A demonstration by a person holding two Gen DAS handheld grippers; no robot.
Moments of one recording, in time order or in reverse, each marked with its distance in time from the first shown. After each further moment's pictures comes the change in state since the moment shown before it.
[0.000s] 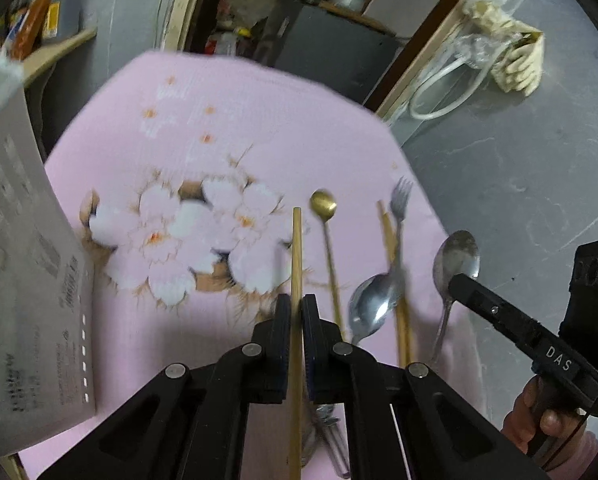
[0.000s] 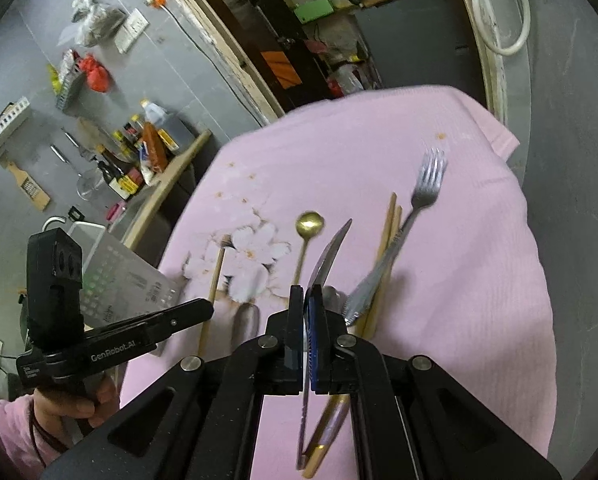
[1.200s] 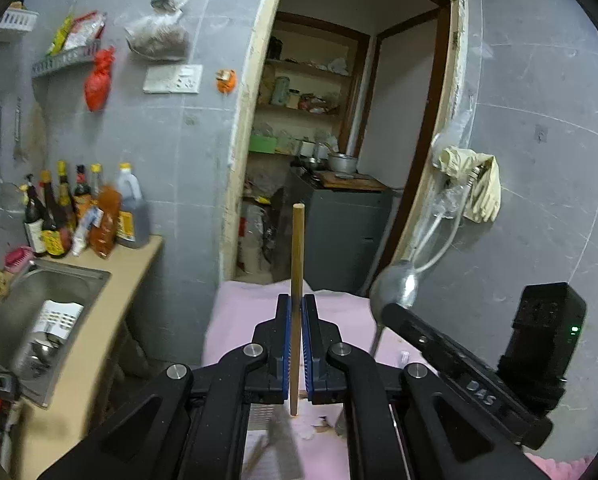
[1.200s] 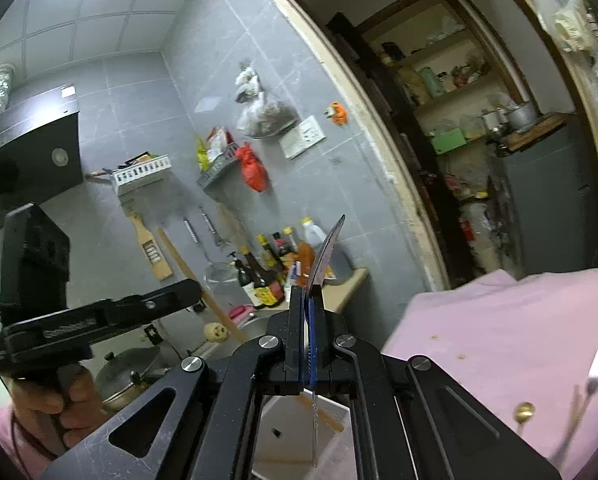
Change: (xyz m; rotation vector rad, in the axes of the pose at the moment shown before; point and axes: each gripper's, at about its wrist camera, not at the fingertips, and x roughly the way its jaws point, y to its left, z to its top) left arm -0.275 0.022 0.086 0.156 -0.523 0.144; right arm -0.044 0.227 0.072 -0.205 -0.439 0.389
